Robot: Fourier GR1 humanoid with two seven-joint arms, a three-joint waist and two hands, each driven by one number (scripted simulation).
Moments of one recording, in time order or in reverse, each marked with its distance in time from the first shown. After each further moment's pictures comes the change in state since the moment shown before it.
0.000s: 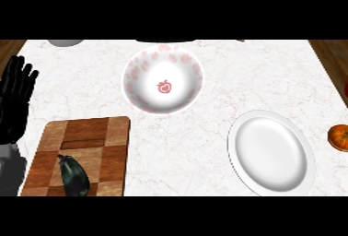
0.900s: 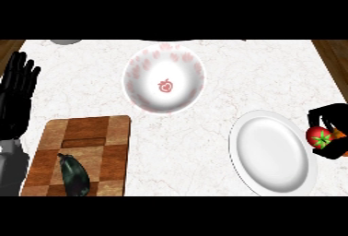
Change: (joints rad) left arm -0.029 0.005 -0.015 0.019 0.007 0.016 -0.008; right arm 0.120 0.059 0.228 0.341 0.207 -0.141 -0.241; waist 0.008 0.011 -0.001
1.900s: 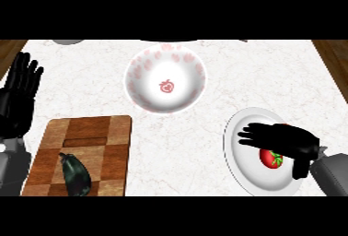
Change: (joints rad) left arm -0.007 0.012 -0.021 0.036 0.014 0.006 -0.026; right arm 0.086 0.048 0.405 -0.300 0.048 0.050 -0.373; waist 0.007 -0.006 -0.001
